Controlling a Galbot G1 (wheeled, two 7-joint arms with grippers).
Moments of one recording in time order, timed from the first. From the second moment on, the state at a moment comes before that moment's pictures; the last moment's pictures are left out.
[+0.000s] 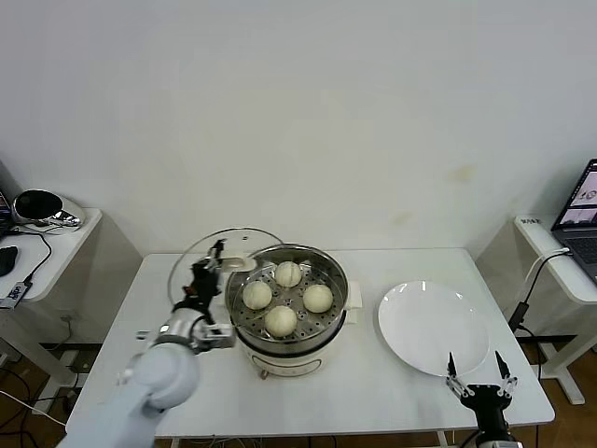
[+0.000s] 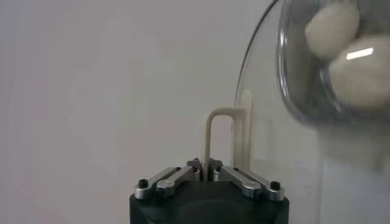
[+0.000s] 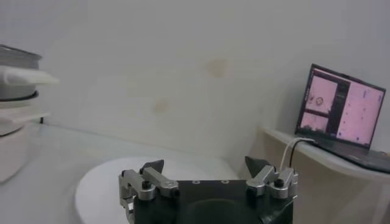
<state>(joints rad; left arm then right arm) 0.95 -0.96 -0.05 -1.98 0.96 0.52 0.14 -1.66 1.50 0.83 1.89 -0.04 0.22 -0.04</state>
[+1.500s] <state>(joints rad) 0.87 -1.22 0.16 -1.85 1.25 0.64 0.26 -1.64 1.49 0.80 1.86 -0.07 0.22 -0.04</state>
